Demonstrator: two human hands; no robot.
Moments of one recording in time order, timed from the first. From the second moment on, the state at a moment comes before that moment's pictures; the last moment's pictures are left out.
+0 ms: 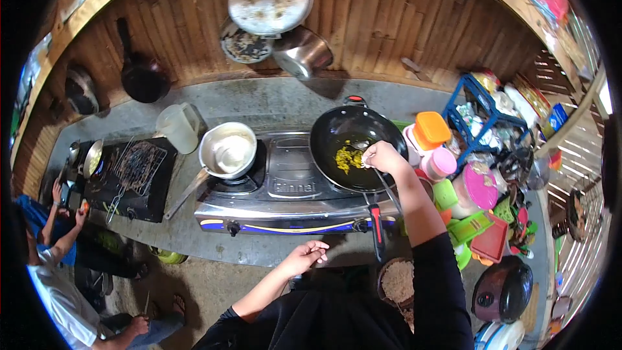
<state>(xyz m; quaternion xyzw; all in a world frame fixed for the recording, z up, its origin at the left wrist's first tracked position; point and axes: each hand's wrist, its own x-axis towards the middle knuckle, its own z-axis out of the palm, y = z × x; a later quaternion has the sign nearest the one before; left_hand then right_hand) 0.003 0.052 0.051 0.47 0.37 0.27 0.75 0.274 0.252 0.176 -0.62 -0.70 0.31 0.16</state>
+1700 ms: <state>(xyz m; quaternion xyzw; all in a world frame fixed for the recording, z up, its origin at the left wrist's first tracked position) -0.015 0.050 0.034 0.48 0.37 0.25 0.75 0.330 0.020 0.241 -0.73 -0.64 0.11 0.19</state>
